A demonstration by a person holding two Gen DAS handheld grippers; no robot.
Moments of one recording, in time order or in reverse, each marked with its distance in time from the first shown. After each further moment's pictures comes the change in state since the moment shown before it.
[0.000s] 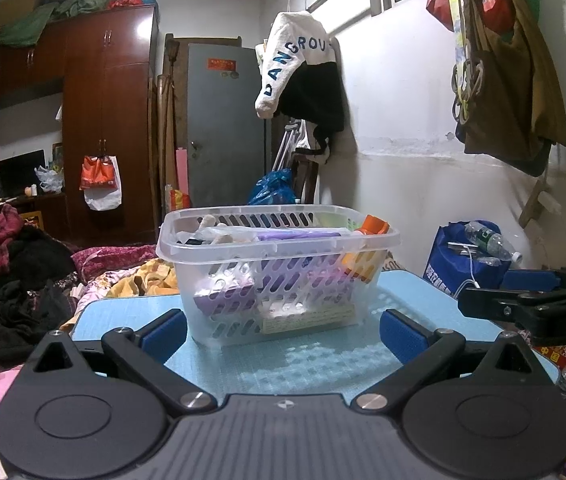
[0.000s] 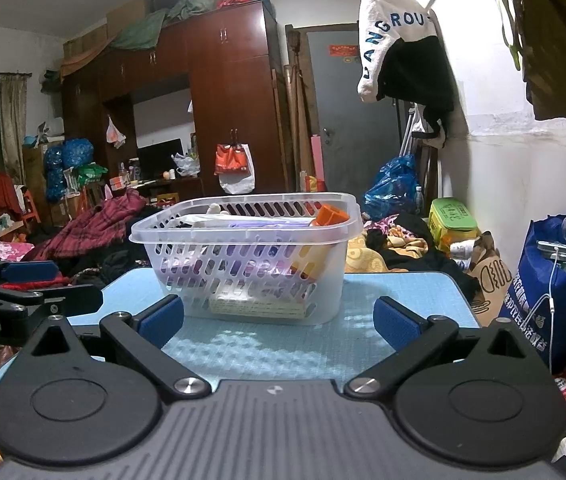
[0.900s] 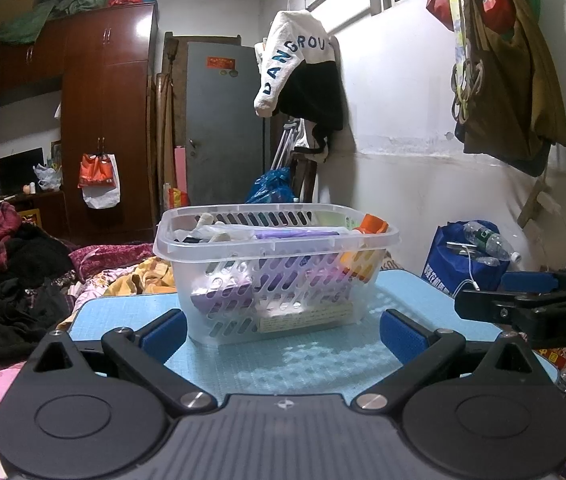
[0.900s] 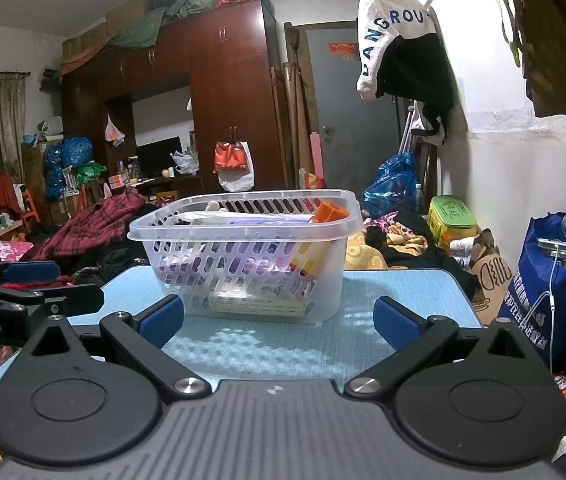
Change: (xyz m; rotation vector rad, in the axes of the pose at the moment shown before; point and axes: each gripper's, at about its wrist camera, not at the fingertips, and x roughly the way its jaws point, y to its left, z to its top) left arm 0.002 0.000 -0.002 -0.004 0.002 -0.005; right arm 0.001 -0.001 -0.001 0.002 0.002 0.001
